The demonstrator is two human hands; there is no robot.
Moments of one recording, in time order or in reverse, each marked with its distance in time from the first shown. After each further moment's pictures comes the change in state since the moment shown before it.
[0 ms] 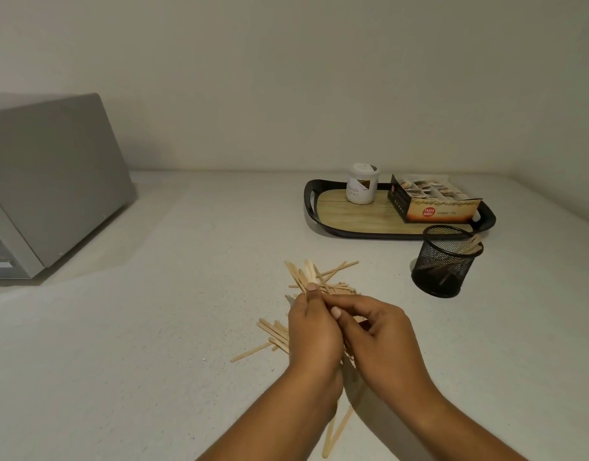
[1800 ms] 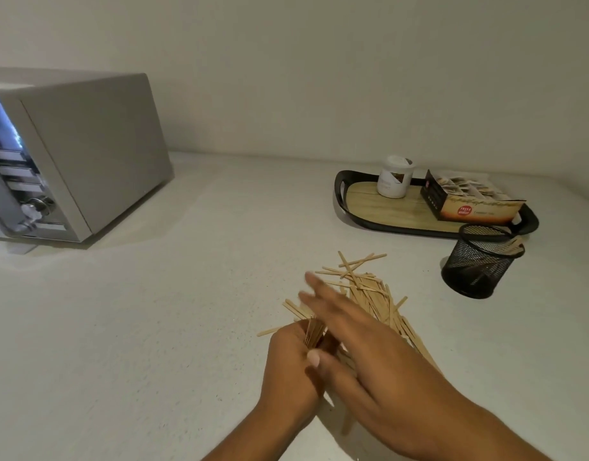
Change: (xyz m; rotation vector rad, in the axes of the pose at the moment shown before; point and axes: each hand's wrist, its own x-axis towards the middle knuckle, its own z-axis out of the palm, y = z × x) left_hand -0.030 -0.009 -0.098 0.574 -0.295 0.355; right_hand -0.029 -0.040 -0.002 -0.512 -0.619 -0.436
